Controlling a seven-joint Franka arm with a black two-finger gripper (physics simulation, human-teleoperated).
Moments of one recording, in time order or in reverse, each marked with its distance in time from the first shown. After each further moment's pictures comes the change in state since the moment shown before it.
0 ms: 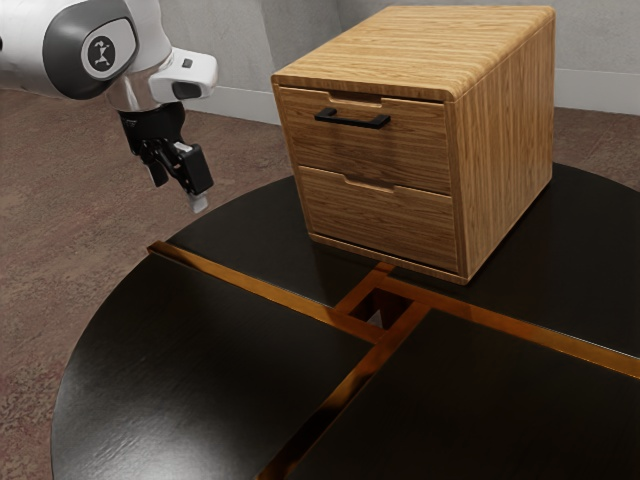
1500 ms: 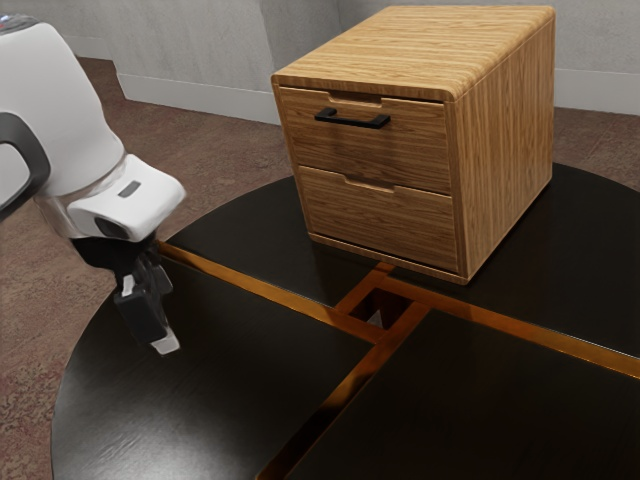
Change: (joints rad) arm -0.401 -0.617 0.078 -0.702 0.033 0.098 0.142
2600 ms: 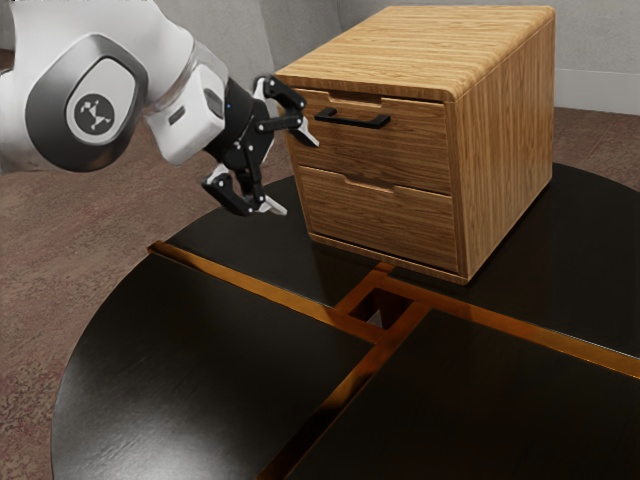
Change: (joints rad) arm 0.016 0.335 0.062 0.291 -0.287 0.490 1.100
